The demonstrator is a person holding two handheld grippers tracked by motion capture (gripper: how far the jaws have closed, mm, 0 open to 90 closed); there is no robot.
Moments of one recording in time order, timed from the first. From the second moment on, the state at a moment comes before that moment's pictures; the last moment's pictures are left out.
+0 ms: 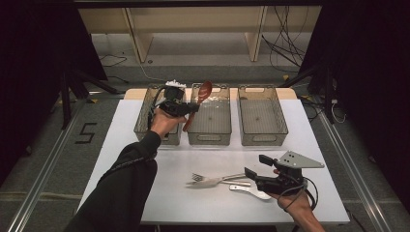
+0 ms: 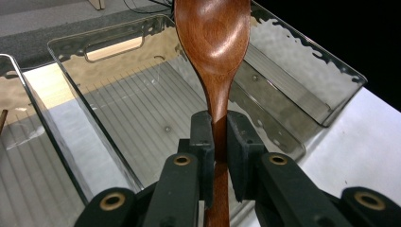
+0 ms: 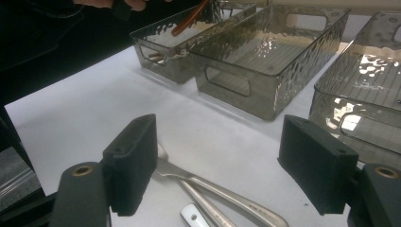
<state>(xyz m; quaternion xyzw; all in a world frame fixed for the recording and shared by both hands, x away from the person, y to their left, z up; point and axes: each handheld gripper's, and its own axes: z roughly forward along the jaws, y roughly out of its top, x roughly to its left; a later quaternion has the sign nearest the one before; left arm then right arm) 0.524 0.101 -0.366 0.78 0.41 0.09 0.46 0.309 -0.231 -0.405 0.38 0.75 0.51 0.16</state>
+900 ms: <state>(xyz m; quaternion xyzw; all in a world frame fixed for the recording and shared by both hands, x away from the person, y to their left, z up) 0.548 0.089 -0.381 0.77 0.43 0.10 0.46 0.309 -0.233 -0.405 0.38 0.75 0.52 0.16</state>
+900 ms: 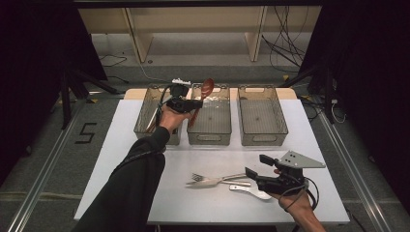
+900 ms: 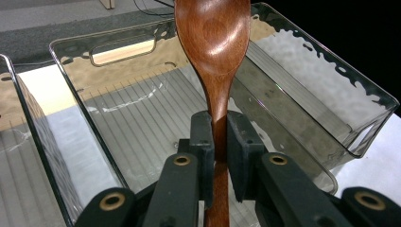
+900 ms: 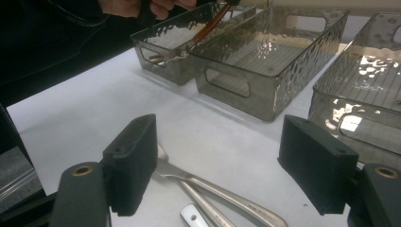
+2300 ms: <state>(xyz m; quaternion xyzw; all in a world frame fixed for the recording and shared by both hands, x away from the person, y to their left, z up) 0.450 0.150 -0.368 0.78 0.39 0.08 0.48 0.314 -0.224 -0.409 0.37 0.79 0.48 0.14</state>
